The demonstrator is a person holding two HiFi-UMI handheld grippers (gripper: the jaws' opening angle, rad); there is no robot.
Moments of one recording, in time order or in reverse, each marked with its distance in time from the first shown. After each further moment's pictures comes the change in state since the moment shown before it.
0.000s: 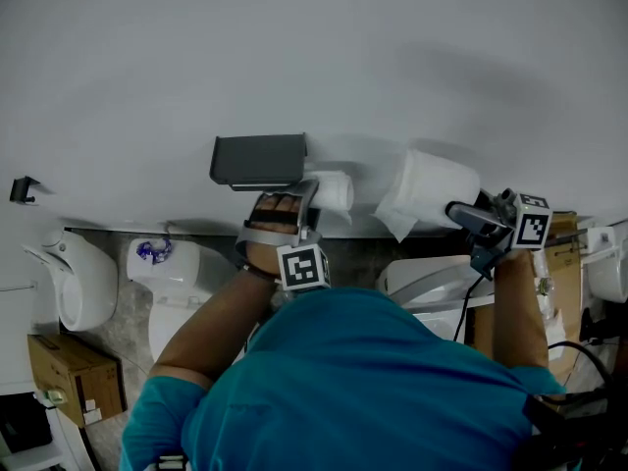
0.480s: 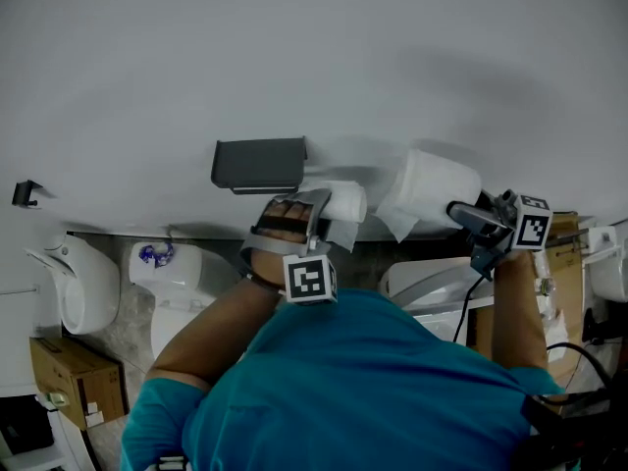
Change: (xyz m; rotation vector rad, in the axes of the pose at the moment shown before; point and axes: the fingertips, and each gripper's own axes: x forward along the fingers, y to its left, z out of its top) left arm -0.024 0.007 0.030 0.011 -0.068 -0.050; right arm -0.003 0.000 0.004 -0.011 -0.026 -0.006
